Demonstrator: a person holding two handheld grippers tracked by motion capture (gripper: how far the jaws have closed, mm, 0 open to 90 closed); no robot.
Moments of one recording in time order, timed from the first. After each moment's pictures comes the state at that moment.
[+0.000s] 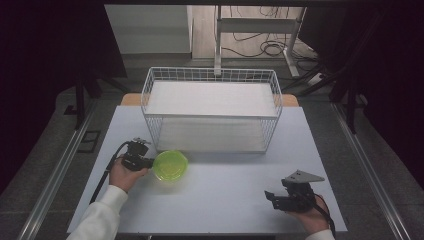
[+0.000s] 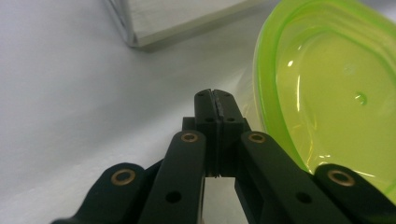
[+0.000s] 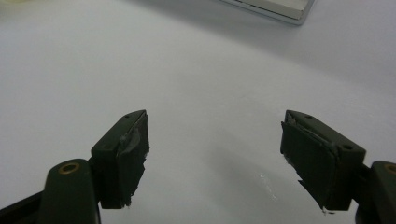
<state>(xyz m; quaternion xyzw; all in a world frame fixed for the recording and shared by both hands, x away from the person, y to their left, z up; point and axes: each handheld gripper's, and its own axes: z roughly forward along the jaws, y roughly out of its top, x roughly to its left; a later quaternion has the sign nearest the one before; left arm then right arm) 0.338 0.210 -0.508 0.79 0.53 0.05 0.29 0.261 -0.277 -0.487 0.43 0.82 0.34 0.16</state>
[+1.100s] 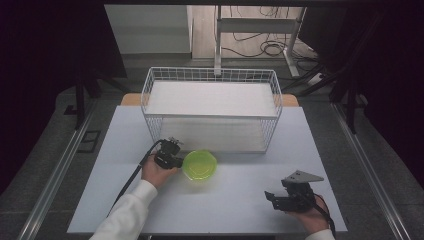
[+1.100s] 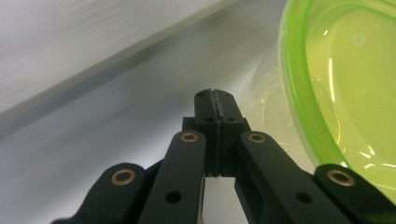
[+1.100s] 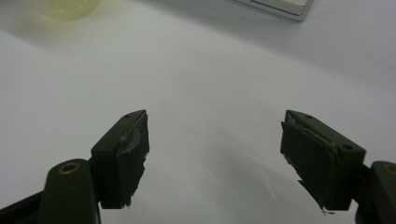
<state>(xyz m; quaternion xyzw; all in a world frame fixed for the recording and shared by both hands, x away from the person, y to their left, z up) 0.363 0.124 -0.517 0.83 0.47 0.03 0.29 0.262 -0.278 -0.489 0.42 0.82 0.34 0.16</state>
